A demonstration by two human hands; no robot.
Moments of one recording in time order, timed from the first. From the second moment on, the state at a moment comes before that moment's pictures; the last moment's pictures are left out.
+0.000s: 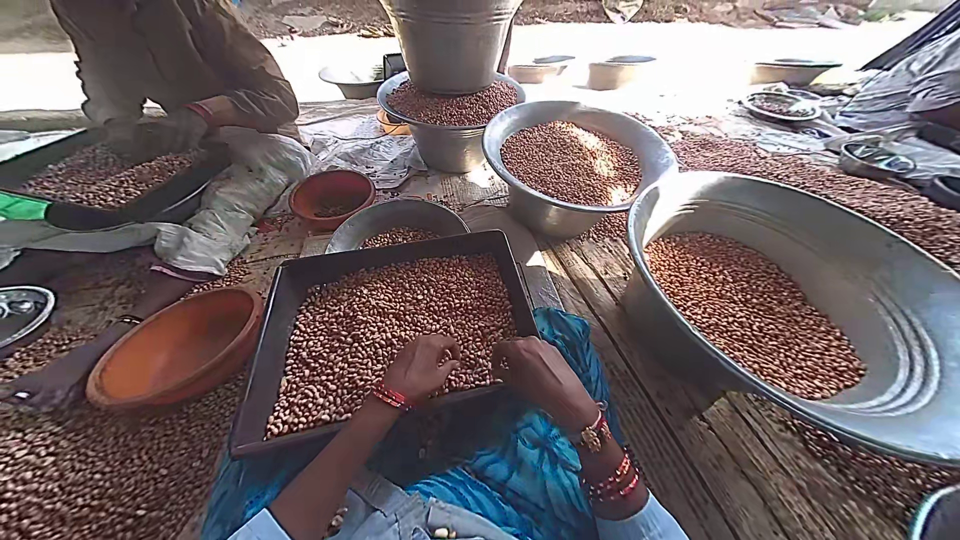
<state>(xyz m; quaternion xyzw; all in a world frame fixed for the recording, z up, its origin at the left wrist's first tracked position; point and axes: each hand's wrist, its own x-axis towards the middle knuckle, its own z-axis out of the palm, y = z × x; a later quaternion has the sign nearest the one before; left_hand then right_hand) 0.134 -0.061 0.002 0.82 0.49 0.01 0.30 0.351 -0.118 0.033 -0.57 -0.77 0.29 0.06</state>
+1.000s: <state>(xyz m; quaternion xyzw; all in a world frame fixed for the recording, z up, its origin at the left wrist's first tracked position) 0.156 -0.066 0.006 0.82 0.47 -0.13 0.31 0.360 -0.102 0.031 -0.53 -0.77 0.33 0.16</state>
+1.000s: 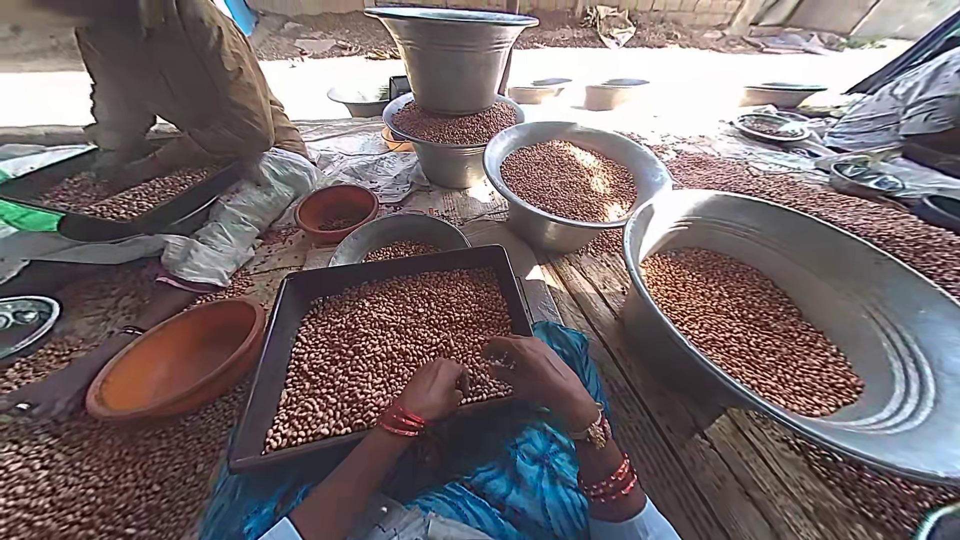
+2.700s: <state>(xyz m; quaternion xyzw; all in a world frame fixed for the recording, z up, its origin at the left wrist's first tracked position) 0.186 -0.037 0.005 0.87 0.41 -0.02 0.26 0.424 -0.368 -0.145 -0.85 -0.50 0.17 -0.04</state>
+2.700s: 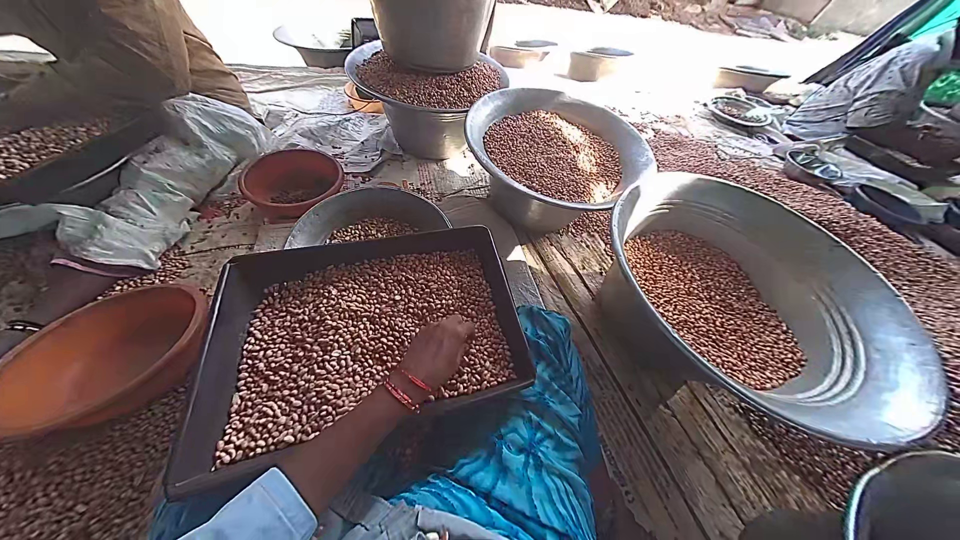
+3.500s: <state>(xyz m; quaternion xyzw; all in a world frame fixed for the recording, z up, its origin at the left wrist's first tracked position) 0.093 -0.026 0.035 0.76 0.29 0.11 0.57 0.440 -0.340 -0.123 -0.84 -0.45 0.31 -0.01</state>
